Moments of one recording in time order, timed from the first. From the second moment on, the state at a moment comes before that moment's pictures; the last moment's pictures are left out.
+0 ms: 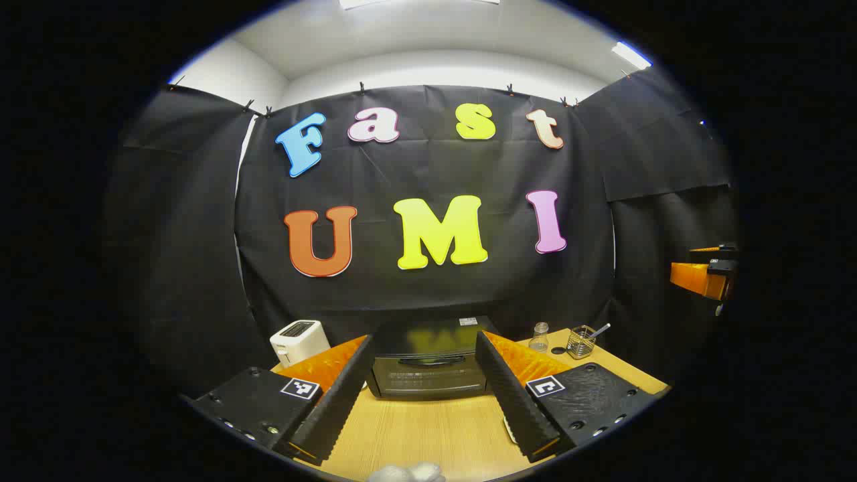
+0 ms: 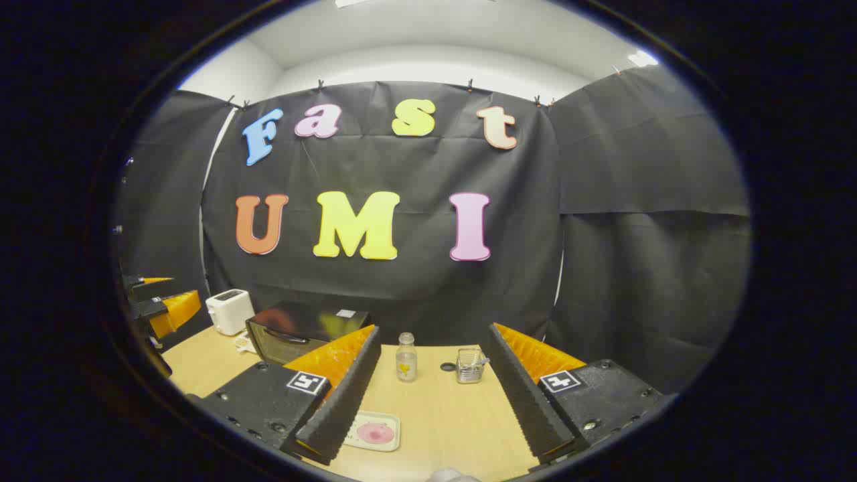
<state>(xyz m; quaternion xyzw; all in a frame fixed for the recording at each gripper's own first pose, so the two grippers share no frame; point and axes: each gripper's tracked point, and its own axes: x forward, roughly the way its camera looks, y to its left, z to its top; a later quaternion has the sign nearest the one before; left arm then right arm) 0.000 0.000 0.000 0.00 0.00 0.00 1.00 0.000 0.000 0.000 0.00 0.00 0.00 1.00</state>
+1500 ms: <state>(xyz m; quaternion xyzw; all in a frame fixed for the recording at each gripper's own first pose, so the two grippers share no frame) 0.179 -0.023 -0.080 0.00 0.03 -0.02 1.00 -0.027 -0.042 -0.022 0.00 0.05 -0.07 1.00</state>
